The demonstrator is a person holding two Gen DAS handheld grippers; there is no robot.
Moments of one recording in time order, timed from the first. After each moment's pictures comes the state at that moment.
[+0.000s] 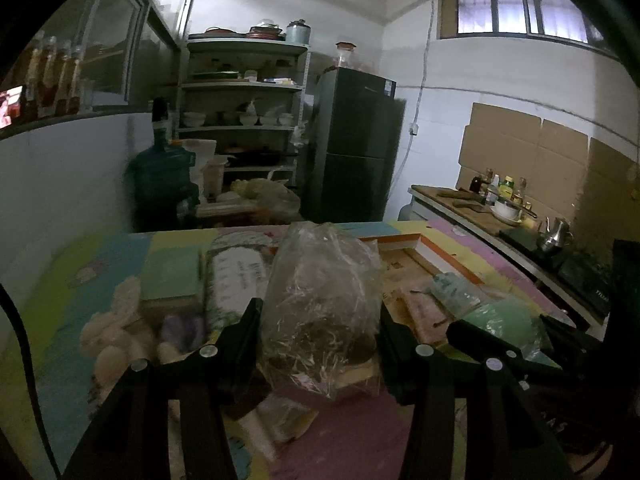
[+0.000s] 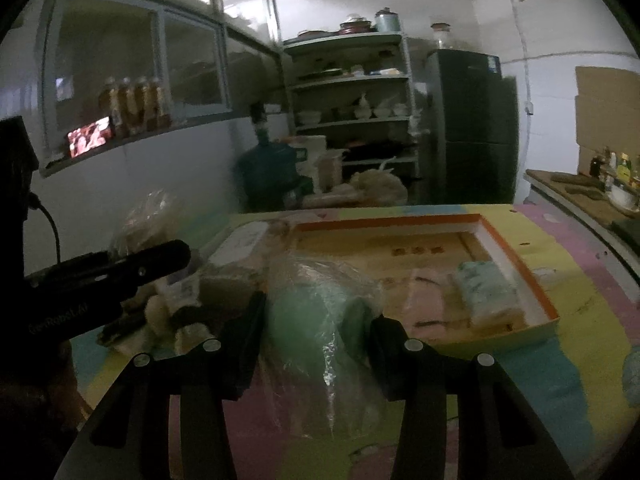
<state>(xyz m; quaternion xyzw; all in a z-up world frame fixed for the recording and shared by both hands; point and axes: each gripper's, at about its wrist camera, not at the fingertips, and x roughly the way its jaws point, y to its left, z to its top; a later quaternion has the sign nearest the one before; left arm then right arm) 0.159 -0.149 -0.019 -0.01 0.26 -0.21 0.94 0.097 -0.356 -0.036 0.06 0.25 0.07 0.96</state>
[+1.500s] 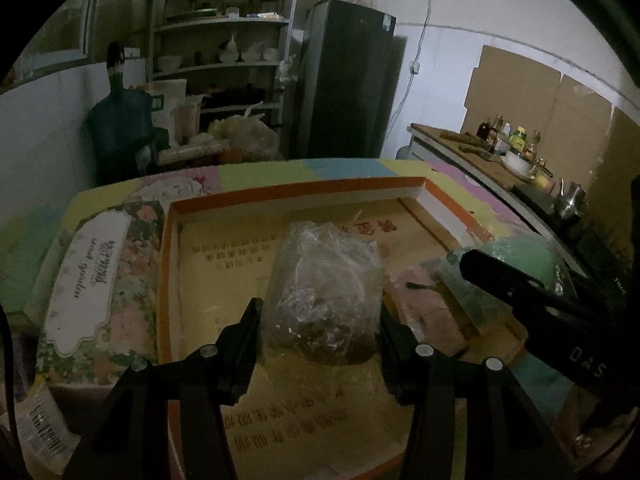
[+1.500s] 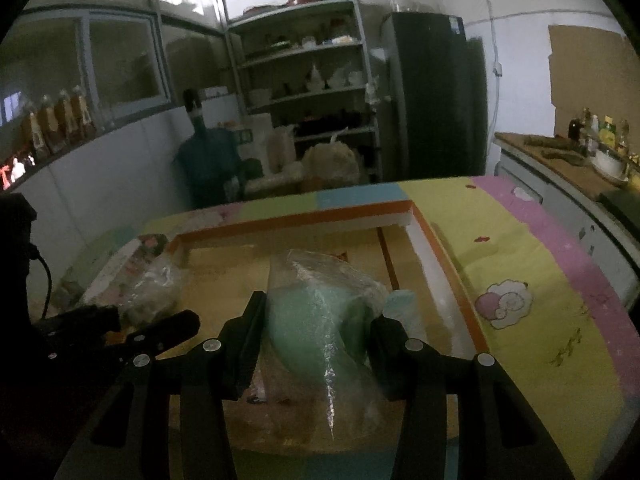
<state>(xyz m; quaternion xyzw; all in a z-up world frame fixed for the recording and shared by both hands) 0.253 -0.264 -0.087 0.02 0.37 -0.21 0.90 0.201 -0.463 -0.070 0.08 0.32 0.02 0.94</state>
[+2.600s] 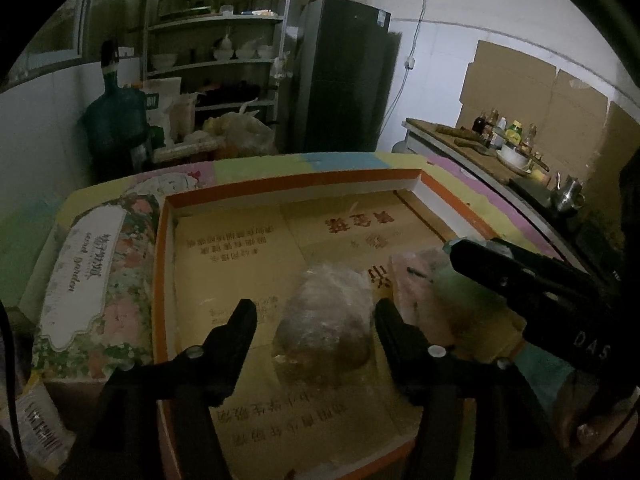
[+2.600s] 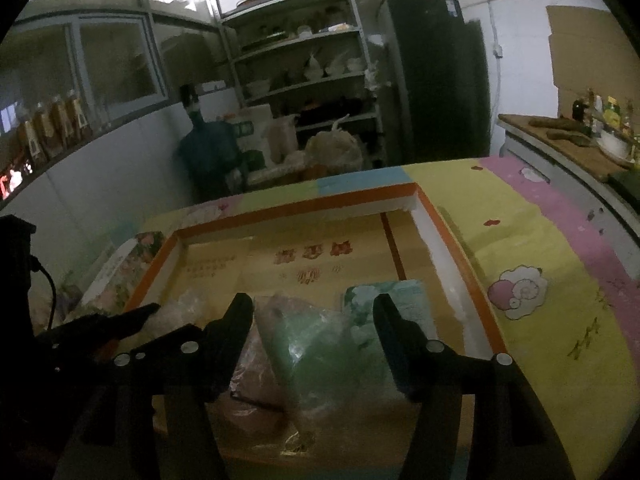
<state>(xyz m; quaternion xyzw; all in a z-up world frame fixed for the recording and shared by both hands) 0.253 -0.263 -0.085 0.02 0.37 -0.22 0.90 0.204 -0.469 -0.074 0.11 0.32 0.03 0.94</state>
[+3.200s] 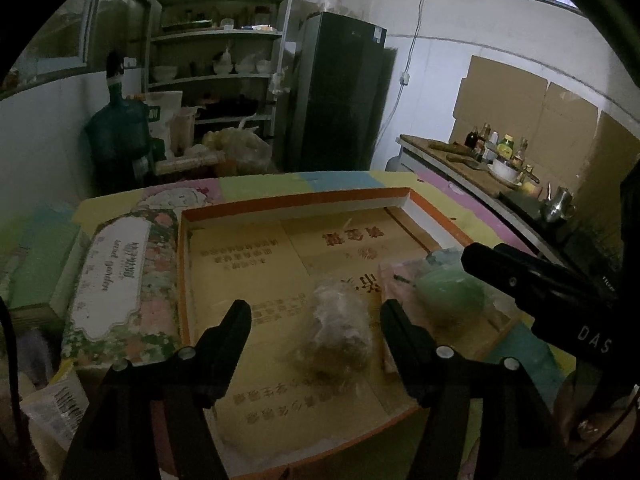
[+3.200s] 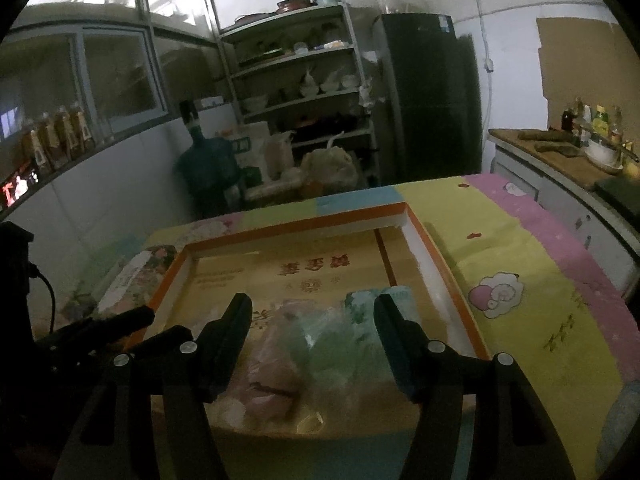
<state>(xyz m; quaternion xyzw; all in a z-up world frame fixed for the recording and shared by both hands) 0.232 -0.247 -0.066 0.01 0.35 -0.23 0.91 0.180 -0.461 -0.051 0.11 0.30 0.01 0.95</state>
